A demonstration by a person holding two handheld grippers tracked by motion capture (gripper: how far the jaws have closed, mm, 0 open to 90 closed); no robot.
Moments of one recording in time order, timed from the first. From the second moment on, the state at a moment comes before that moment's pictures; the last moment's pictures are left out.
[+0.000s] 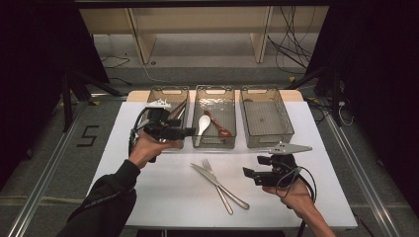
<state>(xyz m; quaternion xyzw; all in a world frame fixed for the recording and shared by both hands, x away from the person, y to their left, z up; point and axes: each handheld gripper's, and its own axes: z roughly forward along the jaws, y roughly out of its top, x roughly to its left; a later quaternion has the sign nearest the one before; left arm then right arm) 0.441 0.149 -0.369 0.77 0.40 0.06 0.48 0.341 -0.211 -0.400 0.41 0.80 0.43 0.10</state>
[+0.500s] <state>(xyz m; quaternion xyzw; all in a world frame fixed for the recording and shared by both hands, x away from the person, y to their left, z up) 0.396 0.174 -0.380 0.77 0.39 0.08 0.50 0.343 -0.194 -0.401 0.39 0.81 0.43 0.10</state>
